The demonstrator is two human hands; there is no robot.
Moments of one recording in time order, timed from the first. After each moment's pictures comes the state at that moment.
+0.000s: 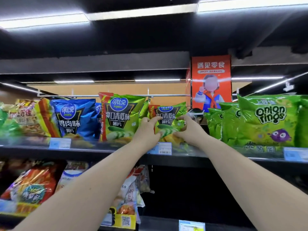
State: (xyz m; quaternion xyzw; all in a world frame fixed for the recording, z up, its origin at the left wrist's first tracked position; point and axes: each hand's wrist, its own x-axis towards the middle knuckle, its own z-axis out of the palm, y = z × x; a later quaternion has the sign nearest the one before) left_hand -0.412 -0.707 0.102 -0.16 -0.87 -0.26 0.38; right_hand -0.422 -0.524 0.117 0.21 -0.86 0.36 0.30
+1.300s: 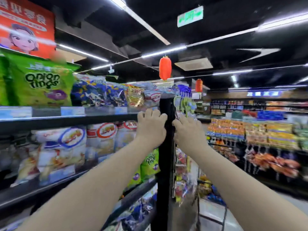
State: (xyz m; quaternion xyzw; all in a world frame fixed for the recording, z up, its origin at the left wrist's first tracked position) left_hand -0.140 -0.069 0.018 -0.52 -0.68 -0.20 0.47; right_hand -0.016 0.008 0.003 -0.33 -0.82 -0.30 0.36
